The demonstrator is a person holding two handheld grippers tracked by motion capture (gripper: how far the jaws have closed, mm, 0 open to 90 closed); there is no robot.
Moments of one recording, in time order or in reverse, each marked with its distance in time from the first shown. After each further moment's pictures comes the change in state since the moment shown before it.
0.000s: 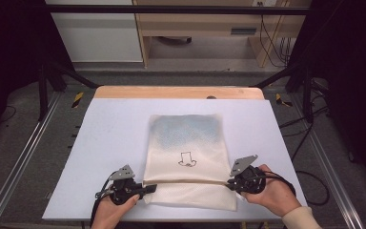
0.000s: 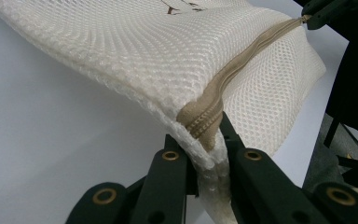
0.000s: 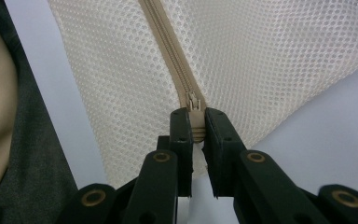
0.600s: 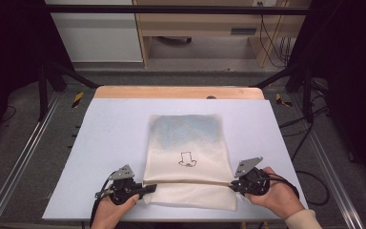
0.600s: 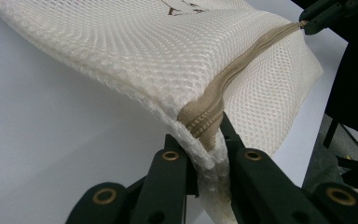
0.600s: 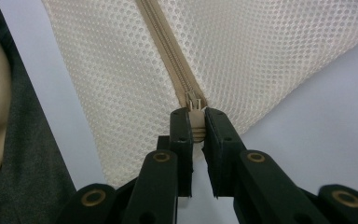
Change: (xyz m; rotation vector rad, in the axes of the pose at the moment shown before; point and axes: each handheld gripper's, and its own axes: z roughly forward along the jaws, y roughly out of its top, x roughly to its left) left arm 0.000 0.000 -0.001 -0.003 0.000 0.000; right arm -0.004 -0.015 0.001 -0.006 -0.002 0.031
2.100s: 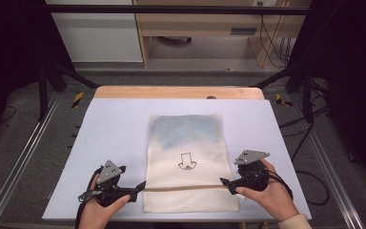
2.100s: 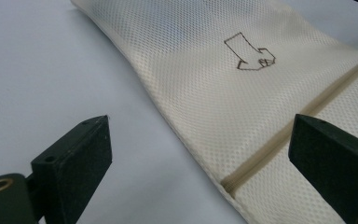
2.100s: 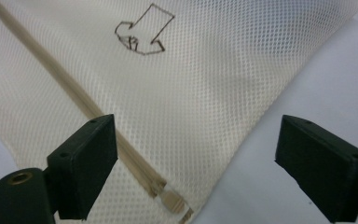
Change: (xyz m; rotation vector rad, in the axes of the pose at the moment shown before) left arm -0.008 0.017 -0.042 -0.082 0.352 0.098; right arm -0.001 0.020 -0.007 -0.232 -0.171 0.195
